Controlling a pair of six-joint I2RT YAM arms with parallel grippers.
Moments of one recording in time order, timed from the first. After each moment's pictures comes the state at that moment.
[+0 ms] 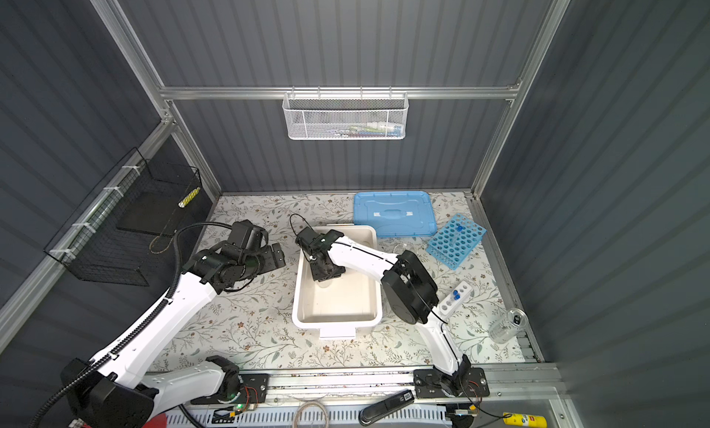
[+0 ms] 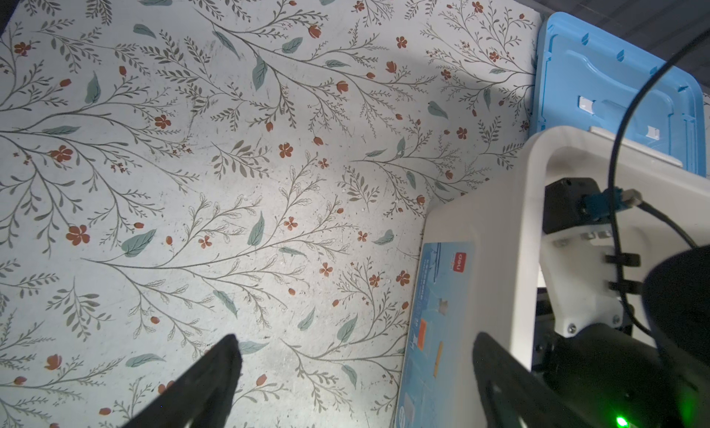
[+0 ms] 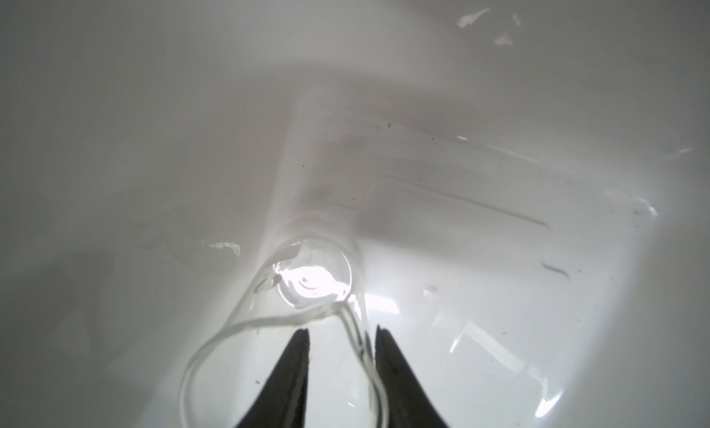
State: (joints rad) left arm -0.47 1.17 1.12 -0.89 -0.21 -0.65; right arm 0.90 2.18 1.83 -0.97 0.10 0.58
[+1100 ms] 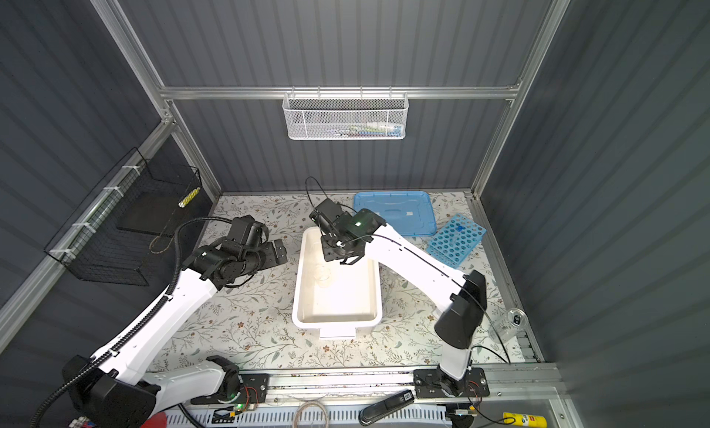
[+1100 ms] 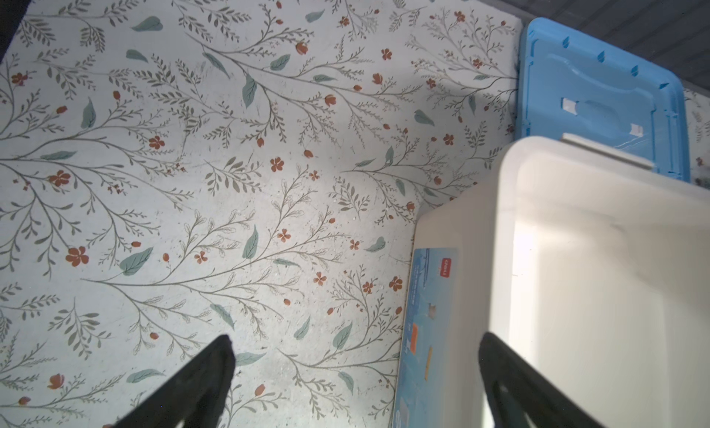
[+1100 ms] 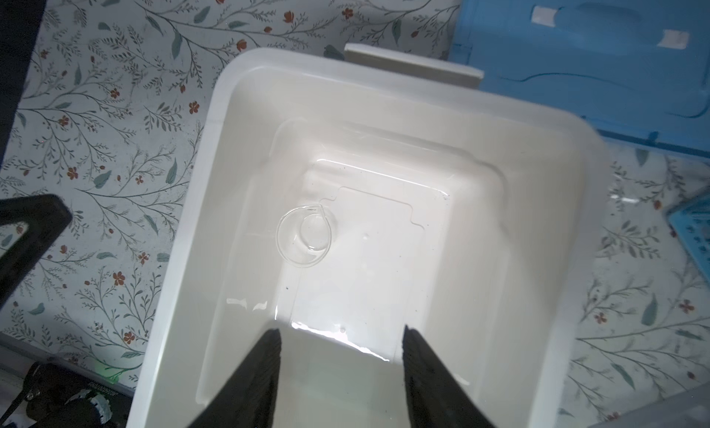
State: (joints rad) left arm -0.47 1.19 1.18 -0.89 -0.20 -0.60; right arm 0.89 1.74 1.86 -1.15 0.22 0.58
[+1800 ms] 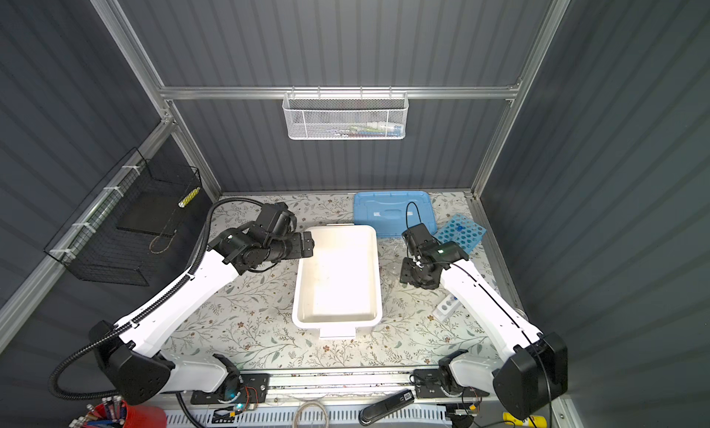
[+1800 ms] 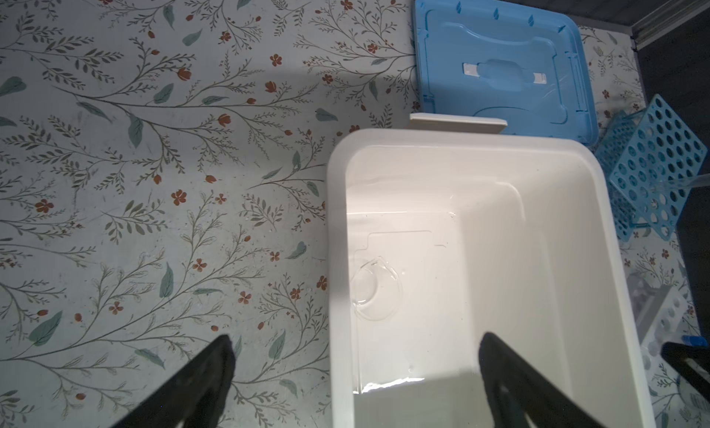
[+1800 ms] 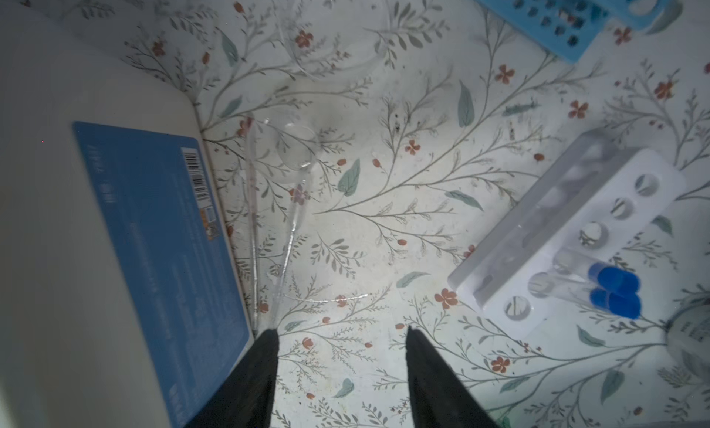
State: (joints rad) left arm -0.66 1.39 1.42 -0.92 -0.18 -0.57; right arm 0.39 1.23 1.03 -1.05 0.07 0.60
